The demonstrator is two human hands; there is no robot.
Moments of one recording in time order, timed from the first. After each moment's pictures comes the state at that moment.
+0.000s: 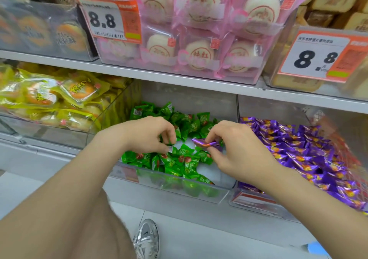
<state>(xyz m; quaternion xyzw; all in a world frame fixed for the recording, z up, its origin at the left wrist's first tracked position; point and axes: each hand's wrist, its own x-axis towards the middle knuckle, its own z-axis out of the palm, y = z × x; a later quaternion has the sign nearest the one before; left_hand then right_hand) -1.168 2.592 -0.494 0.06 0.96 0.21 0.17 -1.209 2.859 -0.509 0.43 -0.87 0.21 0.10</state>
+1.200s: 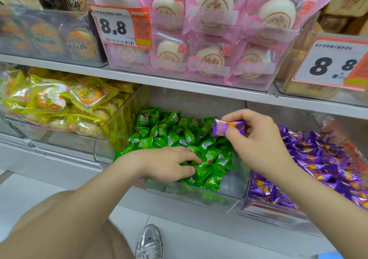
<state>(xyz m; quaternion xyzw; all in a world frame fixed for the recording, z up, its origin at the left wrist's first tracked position) -1.148 2.626 -0.517 0.08 0.95 0.18 0.25 -1.216 2.849 -0.492 0.22 -0.86 0.45 0.08</state>
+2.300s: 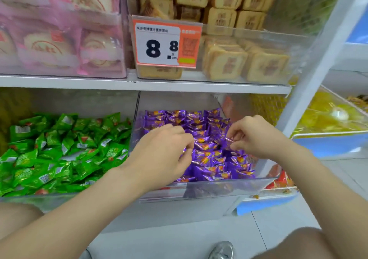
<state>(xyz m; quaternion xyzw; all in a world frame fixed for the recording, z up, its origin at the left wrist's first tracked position) -1.182 2.842 -0.511 0.27 0.93 0.17 -0.18 -1.257 3.117 -0.490 0.16 -0.98 0.09 -0.02</state>
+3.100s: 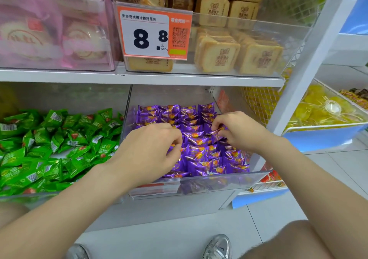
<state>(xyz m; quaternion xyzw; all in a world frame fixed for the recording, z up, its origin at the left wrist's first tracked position) -1.179 2.840 -0.507 0.22 0.96 0.16 -0.12 -1.283 3.117 -0.520 0.24 -0.97 0.05 0.02</state>
